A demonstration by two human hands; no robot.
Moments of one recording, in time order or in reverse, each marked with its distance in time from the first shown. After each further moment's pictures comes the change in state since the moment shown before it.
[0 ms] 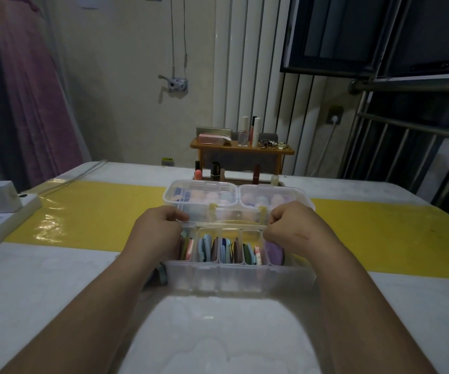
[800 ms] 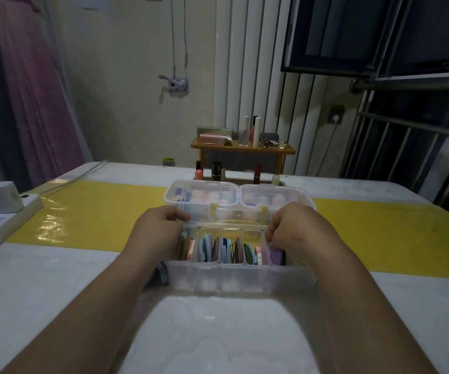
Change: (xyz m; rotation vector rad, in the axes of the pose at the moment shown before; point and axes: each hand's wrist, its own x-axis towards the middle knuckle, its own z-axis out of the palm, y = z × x) left_hand -0.003 0.001 -0.002 -0.019 -0.001 -0.001; right_hand 0.001 -0.006 0.001 -0.143 -0.051 0.069
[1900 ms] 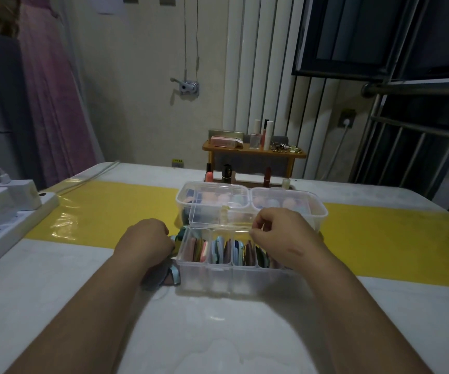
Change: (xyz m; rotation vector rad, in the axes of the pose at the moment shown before) left_hand 0.024 -0.026 -0.033 0.831 -0.067 -0.024; right_hand -0.015 -0.018 0.019 0.187 0.086 -0.300
